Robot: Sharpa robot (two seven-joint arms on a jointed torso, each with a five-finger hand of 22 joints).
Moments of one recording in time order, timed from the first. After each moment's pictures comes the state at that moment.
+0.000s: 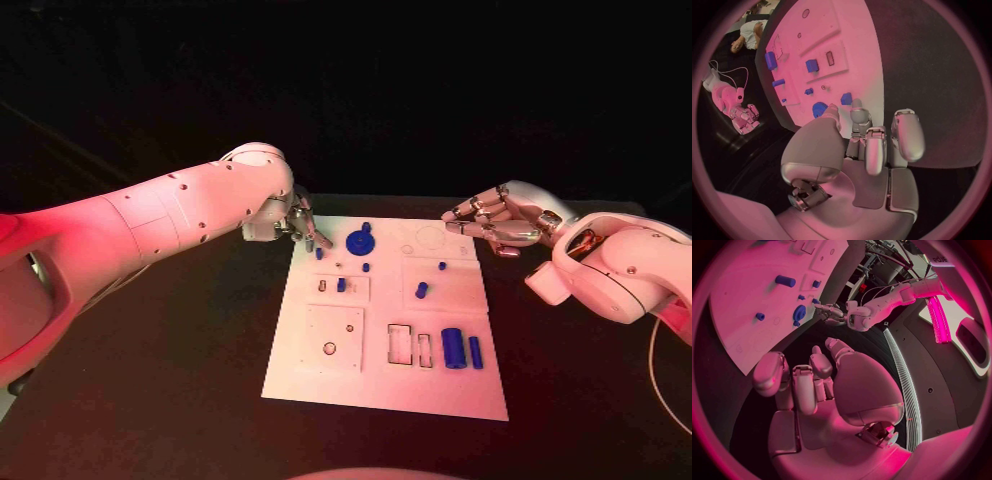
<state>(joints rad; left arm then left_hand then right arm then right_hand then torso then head) 1.37 -0.55 -0.01 1.03 -1.12 0.44 -0.58 1.13 0.03 -0.08 0.29 0.16 0.97 0.05 0.54 0.43 1.26 -0.02 0.98 0.91 1.47 -0.07 1.57 1.31 0.08 1.46 0.03 1.27 1.31 1.30 -0.92 -0.04 1.59 -0.79 -0.23 0.06 1.27 0.00 0.17 0.09 0.42 0.96 0.15 0.14 0.07 1.26 0.06 1.18 1.15 1.46 -0.01 1.47 1.31 0.10 1.33 0.09 1.29 1.00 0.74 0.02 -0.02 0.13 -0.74</state>
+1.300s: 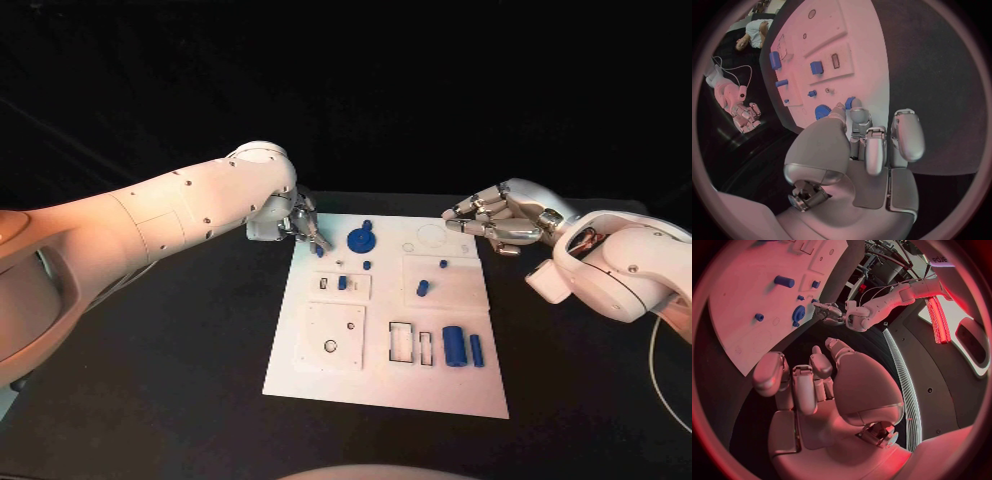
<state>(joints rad) 1.37 -0.53 -0.01 1.01 -1.08 0.47 -0.57 1.25 0.07 -0.03 0.27 0.16 0.97 0.05 0.56 0.46 1.26 -0.02 0.98 0.90 1.47 -0.07 1.57 1.31 0.08 1.46 0.03 1.27 1.31 1.30 -0.92 -0.04 1.59 -0.79 -0.23 0.06 1.27 0.00 0.17 0.09 0.42 0.96 0.15 0.14 0.07 1.26 0.06 1.18 1.15 1.46 -0.01 1.47 1.31 0.10 1.33 0.09 1.29 1.00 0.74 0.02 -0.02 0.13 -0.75</state>
